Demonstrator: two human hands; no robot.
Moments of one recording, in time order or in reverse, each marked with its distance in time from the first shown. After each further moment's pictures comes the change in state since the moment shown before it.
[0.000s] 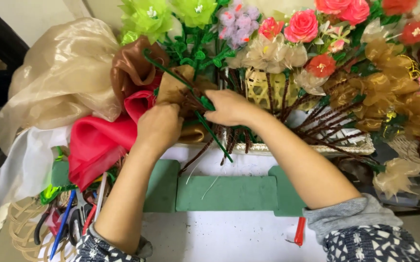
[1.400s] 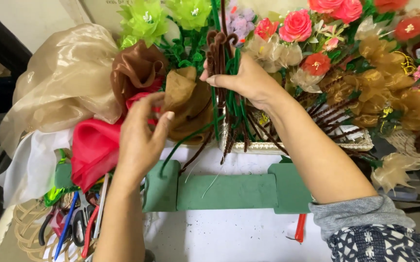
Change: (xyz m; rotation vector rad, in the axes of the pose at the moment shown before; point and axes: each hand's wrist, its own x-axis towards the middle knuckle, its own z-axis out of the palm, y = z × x) left_hand -0.093 0.016 -0.065 -0.613 0.476 0.194; right_hand -0.025 0.007 -0.039 0.711 0.379 -0.350
